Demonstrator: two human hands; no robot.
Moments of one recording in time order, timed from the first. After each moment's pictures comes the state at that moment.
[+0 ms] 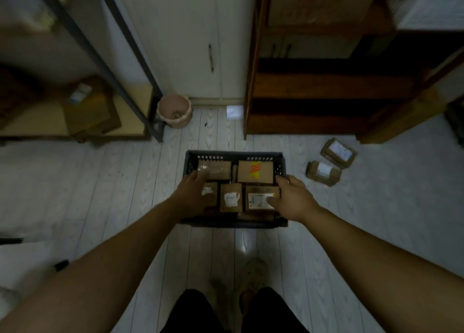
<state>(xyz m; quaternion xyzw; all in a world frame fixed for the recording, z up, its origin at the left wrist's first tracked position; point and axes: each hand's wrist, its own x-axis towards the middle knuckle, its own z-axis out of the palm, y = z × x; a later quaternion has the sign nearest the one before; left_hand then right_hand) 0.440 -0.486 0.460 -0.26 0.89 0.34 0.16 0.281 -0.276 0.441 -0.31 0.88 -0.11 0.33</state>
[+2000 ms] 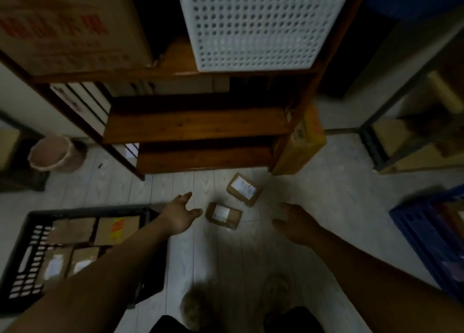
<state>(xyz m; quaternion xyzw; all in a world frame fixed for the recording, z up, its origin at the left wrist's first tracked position) -0.043 -0.177 0.360 -0.38 0.80 0.41 0.20 -0.196 0.080 0.358 -0.17 0.89 -0.12 0.41</state>
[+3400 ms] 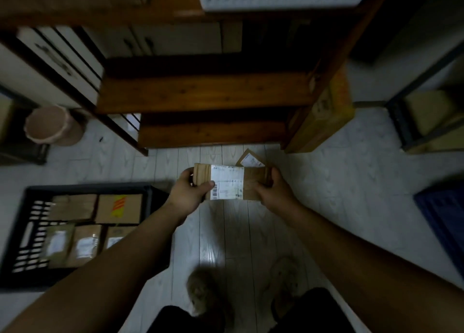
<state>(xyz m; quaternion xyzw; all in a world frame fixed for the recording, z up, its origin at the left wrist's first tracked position) -0.058 -0.175 0.302 -0.44 0.66 0.61 0.00 -0.185 -0.001 0.300 -0.06 0.80 -0.43 0.41</state>
